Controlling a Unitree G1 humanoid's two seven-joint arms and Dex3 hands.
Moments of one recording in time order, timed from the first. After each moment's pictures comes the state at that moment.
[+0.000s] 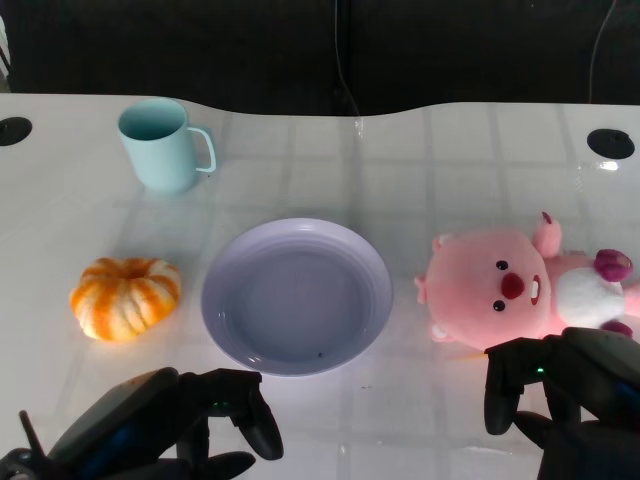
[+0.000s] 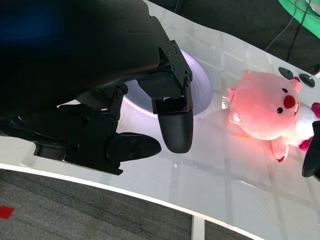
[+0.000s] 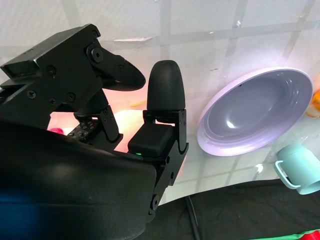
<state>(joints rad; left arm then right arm) 0.27 0.43 -0.16 -0.53 0.30 0.11 -0.40 0.12 -0.41 0.18 -0.41 -0.54 0.11 0.39</state>
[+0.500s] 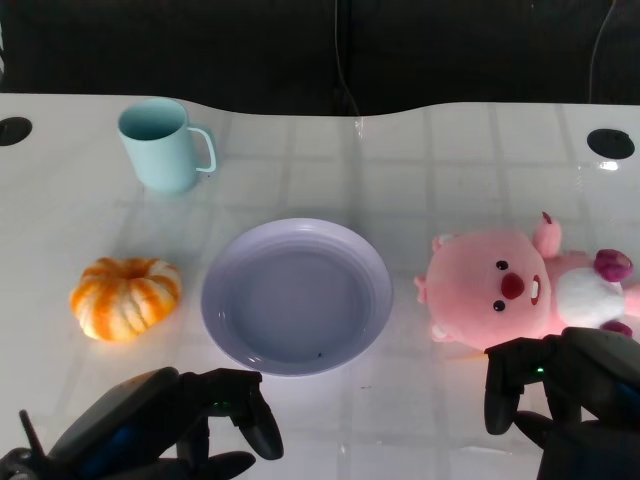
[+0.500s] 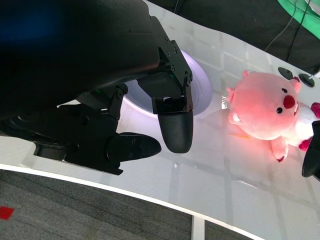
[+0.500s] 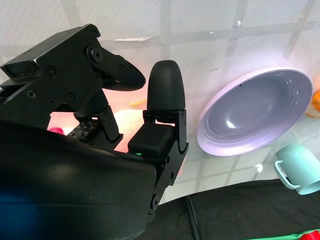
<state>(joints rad) 0.27 0.43 -0.16 -0.53 0.30 0.11 -0.40 0.12 -0.41 0.18 -0.41 -0.54 0.11 0.39</state>
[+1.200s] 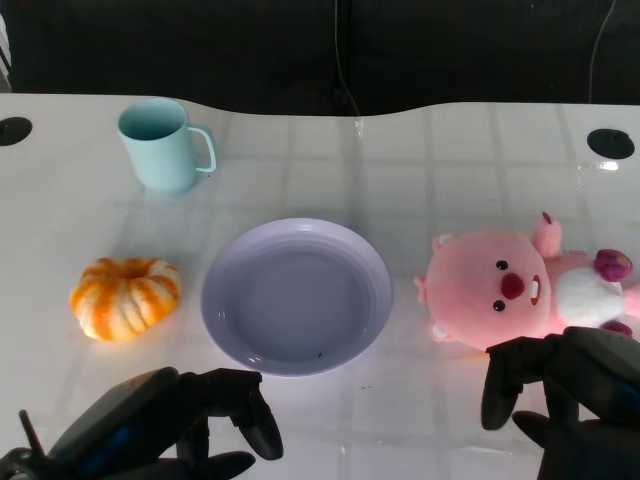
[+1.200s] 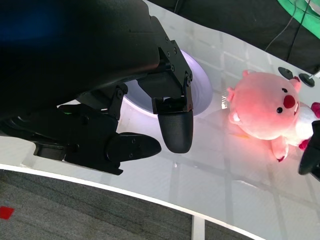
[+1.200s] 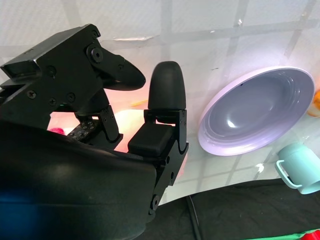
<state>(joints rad) 0.27 0.43 -0.16 -0.53 0.30 0.11 -0.40 0.12 -0.40 0.17 -0.40 -0.54 0.12 0.38</state>
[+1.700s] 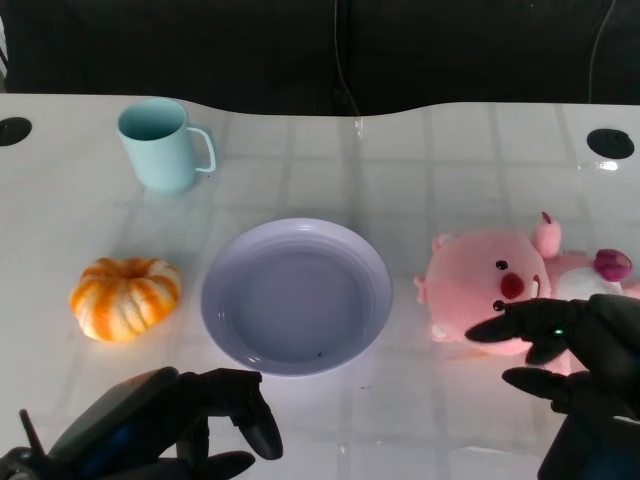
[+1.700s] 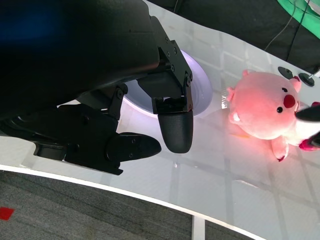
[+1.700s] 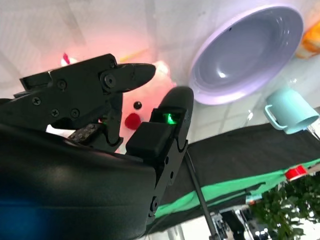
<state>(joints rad) 0.27 0.43 -0.16 -0.53 0.30 0.10 -0.40 0.13 -0.37 0.13 -0.40 -0.58 0.04 0.18</state>
